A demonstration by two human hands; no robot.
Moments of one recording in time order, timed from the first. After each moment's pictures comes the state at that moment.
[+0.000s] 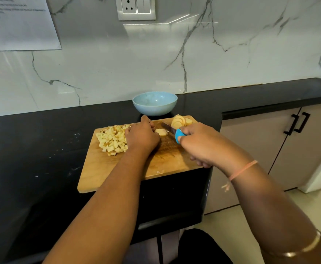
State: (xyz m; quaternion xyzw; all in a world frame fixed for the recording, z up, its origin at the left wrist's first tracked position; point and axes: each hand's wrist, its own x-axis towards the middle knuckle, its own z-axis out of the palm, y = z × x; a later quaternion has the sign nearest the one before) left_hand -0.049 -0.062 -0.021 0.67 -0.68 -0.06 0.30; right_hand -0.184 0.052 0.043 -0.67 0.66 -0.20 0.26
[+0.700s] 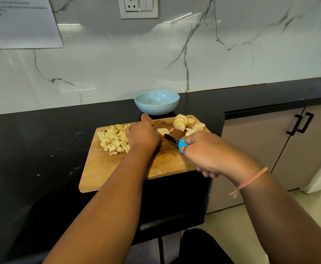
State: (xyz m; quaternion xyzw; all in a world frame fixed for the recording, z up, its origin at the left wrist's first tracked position) left_hand -0.052 -0.058 -0.021 0.69 -0.66 -0.01 0.31; right_hand -0.186 0.059 0.036 -0.65 0.68 -0.15 0.31
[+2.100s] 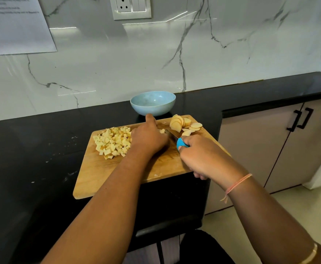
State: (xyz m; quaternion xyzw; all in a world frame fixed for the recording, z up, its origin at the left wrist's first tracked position) left_hand -0.066 -0.050 -0.007 0.65 -0.72 -0.08 0.24; right_hand -0.190 0.040 0.011 -0.63 0.68 -0.21 0.31
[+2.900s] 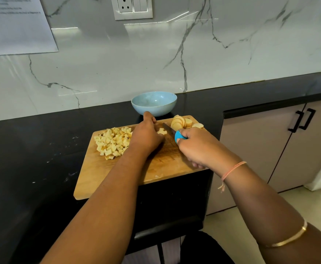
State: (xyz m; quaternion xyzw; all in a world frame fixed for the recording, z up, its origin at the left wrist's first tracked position) left_hand -0.057 -0.058 -0.011 0.60 -0.72 -0.14 0.32; right_hand -0.188 0.026 0.021 -0.66 0.67 -0.21 0.27
